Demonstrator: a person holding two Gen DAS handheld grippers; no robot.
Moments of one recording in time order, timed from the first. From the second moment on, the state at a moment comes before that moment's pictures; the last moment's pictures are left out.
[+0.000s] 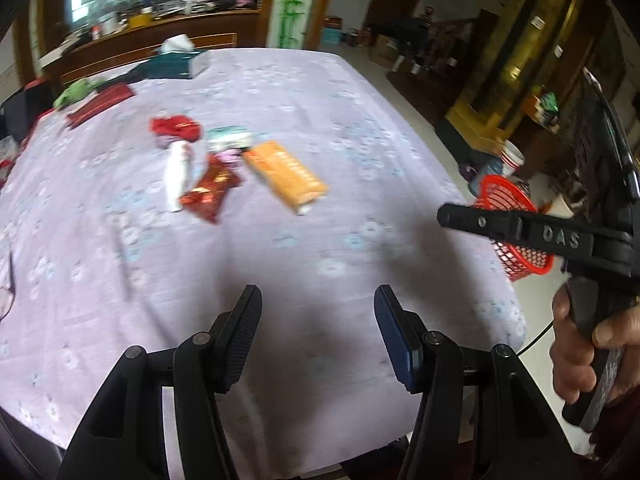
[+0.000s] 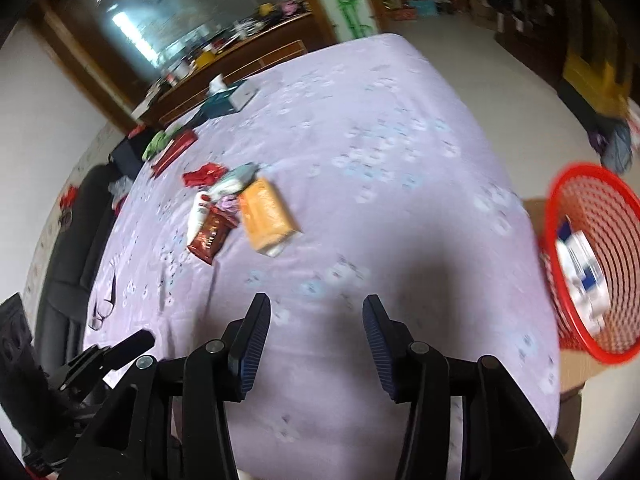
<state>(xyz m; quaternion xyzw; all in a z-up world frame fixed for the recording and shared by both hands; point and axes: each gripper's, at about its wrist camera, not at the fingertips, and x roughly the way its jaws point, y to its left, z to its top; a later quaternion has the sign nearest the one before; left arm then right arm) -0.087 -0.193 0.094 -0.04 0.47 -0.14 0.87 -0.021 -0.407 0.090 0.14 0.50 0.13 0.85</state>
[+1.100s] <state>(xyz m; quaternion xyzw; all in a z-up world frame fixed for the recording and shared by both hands) -0.015 -0.113 0.084 0.01 0.48 -0.16 0.86 0.075 -0.304 0.028 0.02 0.56 0.13 0.82</state>
